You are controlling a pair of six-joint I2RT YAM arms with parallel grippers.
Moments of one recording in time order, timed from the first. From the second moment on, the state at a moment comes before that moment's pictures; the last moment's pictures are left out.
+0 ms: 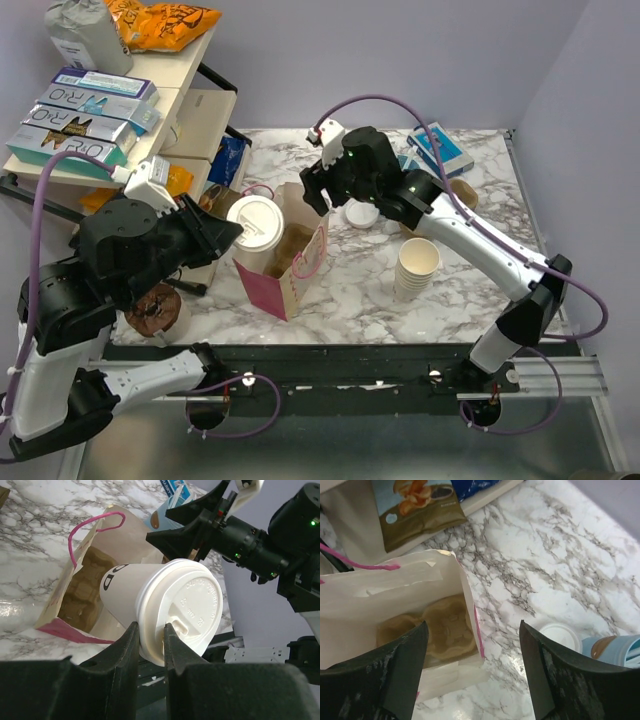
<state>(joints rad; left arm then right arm) -0.85 0.92 1.79 -1.26 -0.34 -0.85 0.84 1.62 1.71 -0.53 0.03 -0.05</state>
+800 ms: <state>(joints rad) -0.85 0.99 1.65 -1.15 -0.35 -0.88 0.81 1.60 1.61 -0.62 -0.10 0.05</state>
